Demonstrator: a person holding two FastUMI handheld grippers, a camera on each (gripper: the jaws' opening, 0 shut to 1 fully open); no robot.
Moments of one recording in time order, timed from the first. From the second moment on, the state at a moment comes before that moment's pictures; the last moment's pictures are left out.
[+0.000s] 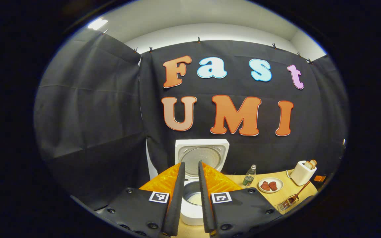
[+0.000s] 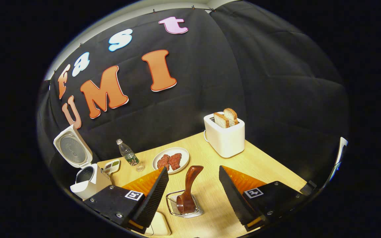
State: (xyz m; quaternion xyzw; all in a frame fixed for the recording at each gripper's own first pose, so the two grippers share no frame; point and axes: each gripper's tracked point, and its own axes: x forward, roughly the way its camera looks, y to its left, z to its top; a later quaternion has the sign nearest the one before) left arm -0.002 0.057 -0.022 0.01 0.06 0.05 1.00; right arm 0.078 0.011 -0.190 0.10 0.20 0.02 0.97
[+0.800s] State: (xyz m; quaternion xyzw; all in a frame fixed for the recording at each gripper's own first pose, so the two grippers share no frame) left arm -0.042 0.113 -0.040 0.01 0.08 0.13 0.99; right arm 0.135 0.038 -0.267 0.21 0.27 0.03 0.94
